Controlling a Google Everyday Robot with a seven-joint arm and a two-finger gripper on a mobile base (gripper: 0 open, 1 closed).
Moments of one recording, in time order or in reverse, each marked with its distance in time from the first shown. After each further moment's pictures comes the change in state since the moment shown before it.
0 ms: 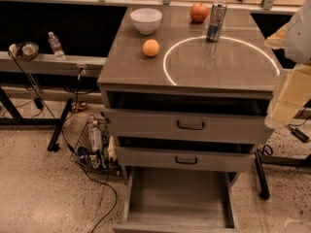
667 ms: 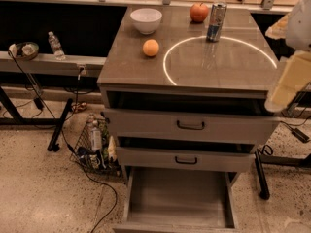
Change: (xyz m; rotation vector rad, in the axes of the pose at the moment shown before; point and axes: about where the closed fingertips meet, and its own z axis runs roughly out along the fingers) arm 0.005 -0.035 0.005 0.024 -0.026 0.000
